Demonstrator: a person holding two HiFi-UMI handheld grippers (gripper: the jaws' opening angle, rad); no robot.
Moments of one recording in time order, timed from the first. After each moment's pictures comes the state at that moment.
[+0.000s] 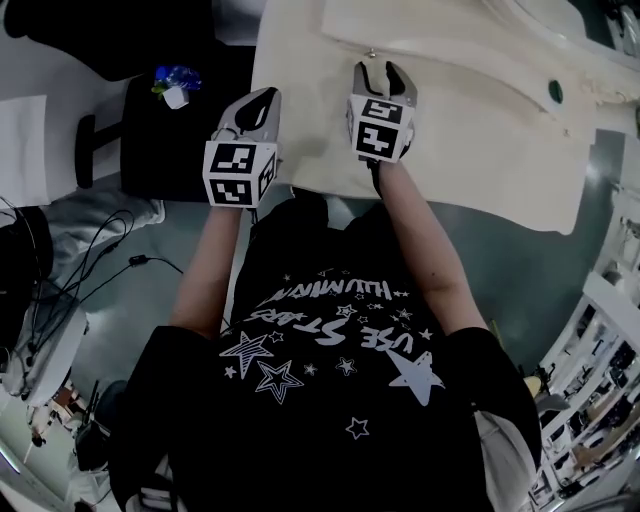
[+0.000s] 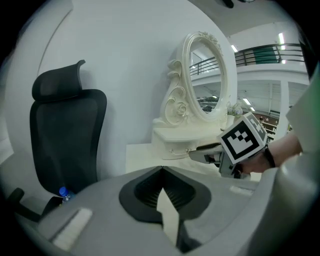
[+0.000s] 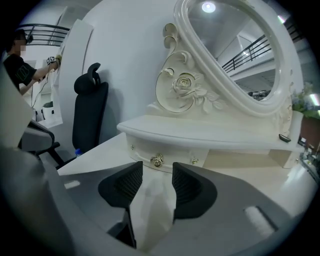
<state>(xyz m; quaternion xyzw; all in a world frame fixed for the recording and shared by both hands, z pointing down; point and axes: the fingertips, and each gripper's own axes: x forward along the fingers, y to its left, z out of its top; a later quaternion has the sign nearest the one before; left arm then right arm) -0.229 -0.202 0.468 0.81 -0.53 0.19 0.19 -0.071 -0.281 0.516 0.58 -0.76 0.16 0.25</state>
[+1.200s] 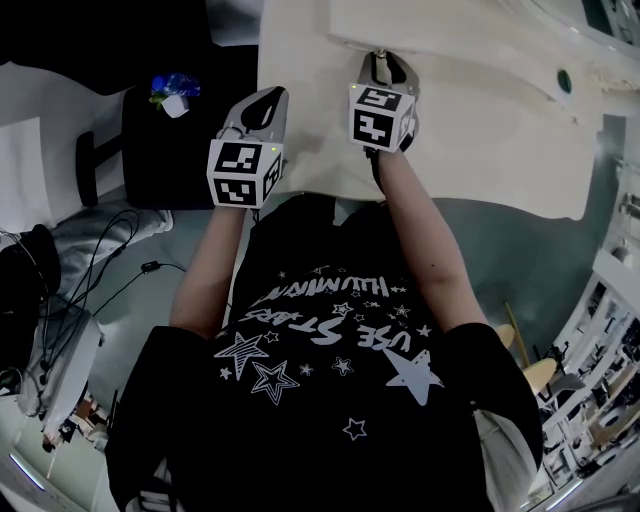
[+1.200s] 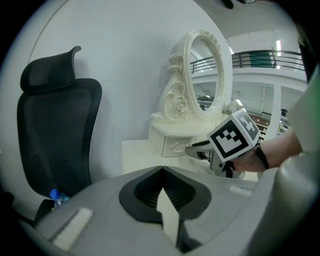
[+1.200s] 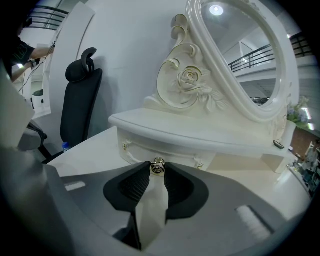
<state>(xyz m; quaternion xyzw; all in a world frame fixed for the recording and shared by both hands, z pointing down) -0.236 -0.215 0.485 0.83 -0.48 0.19 0.20 -0.077 -0.298 0.528 0.61 -0.72 0.14 0.29</state>
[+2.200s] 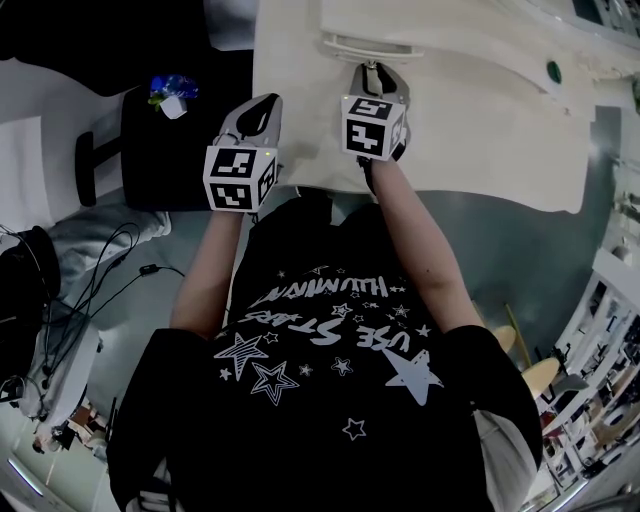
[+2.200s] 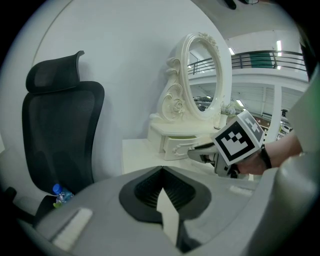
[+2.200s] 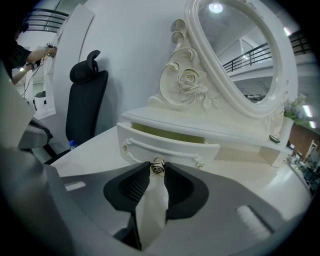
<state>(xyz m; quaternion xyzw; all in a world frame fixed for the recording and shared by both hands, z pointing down) -0.236 -0.193 0.480 0.83 -0.49 0.19 0.20 -0.078 -0.264 0.527 0.61 -0.72 0.15 0.29</state>
